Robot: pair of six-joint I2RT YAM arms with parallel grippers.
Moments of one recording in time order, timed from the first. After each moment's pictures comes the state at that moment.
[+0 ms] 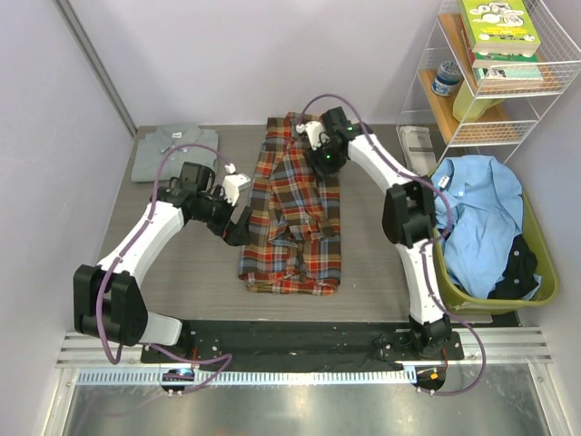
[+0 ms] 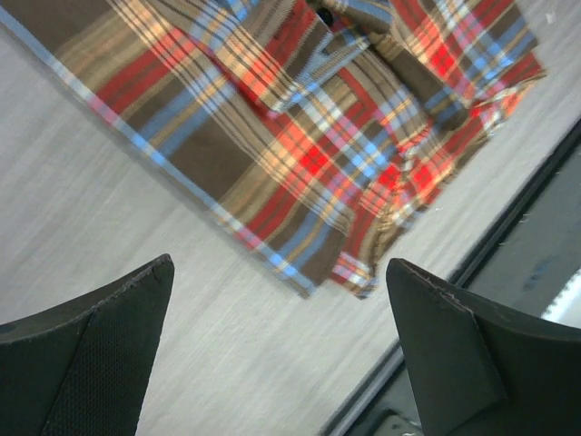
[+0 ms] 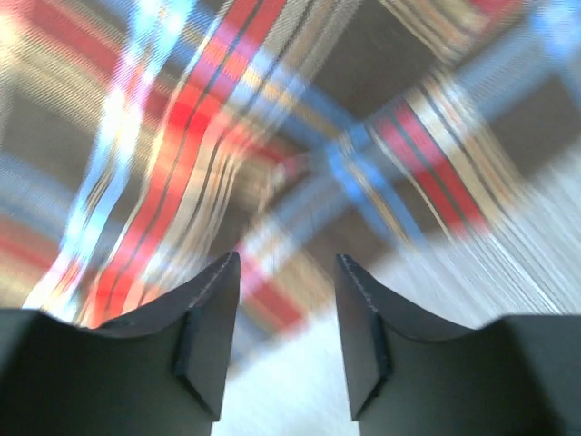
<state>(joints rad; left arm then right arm) -0.24 1.39 1.07 -0.75 0.58 0.34 0.39 2.41 2.21 -0.86 -0.19 -0.35</state>
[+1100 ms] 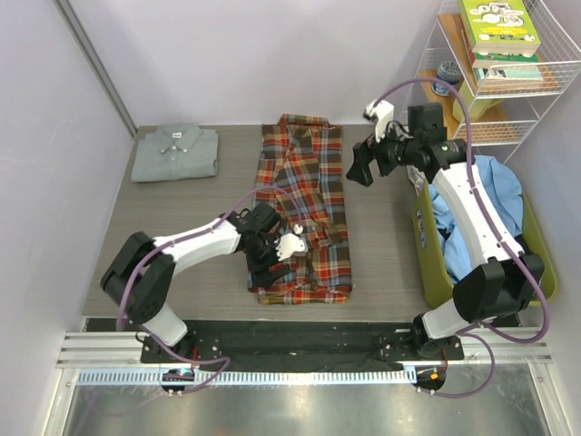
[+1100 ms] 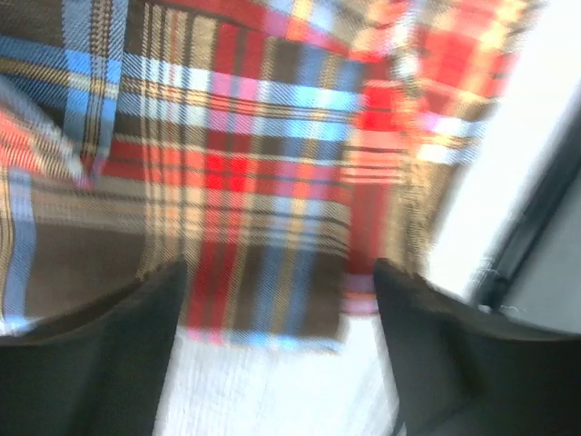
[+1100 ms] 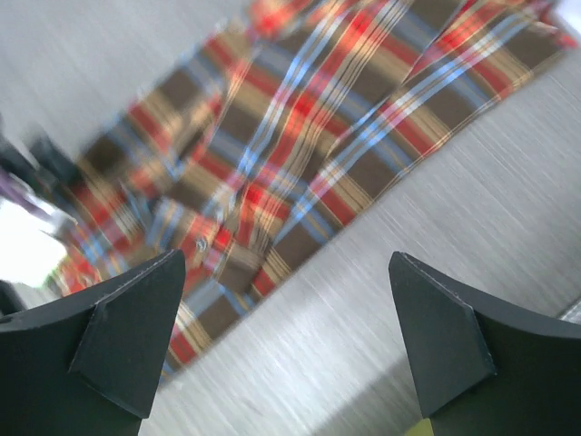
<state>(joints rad) -0.72 1.61 0.96 -0.66 0.31 0.57 0.18 1.51 1.57 -0.73 -0.57 -0.33</state>
